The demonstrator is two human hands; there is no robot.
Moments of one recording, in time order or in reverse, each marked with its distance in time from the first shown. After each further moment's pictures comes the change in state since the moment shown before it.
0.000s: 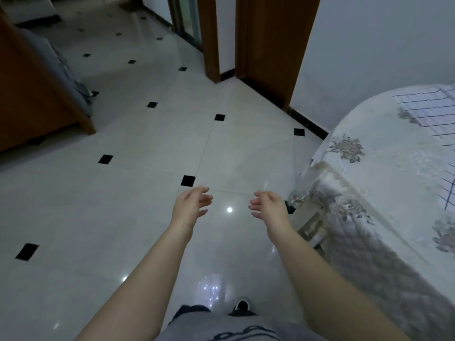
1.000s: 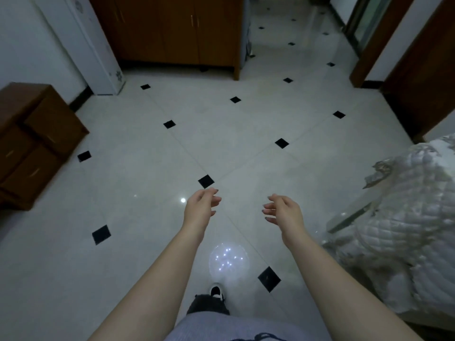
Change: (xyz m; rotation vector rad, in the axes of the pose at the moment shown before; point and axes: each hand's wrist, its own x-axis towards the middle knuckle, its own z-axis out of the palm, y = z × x) left_hand -0.465 -0.259 -0.104 -0.340 0.640 -0.009; right_hand -0.349 0.198 -0.131 -0.358 -0.580 -0.049
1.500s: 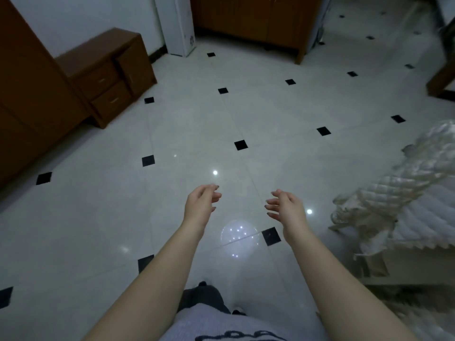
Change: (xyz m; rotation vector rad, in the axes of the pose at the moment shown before) left_hand -0.266 -0.137 -0.039 -0.113 0.289 -0.024; right_hand -0.182 0.100 -0.111 -0.128 -0.248 0.026
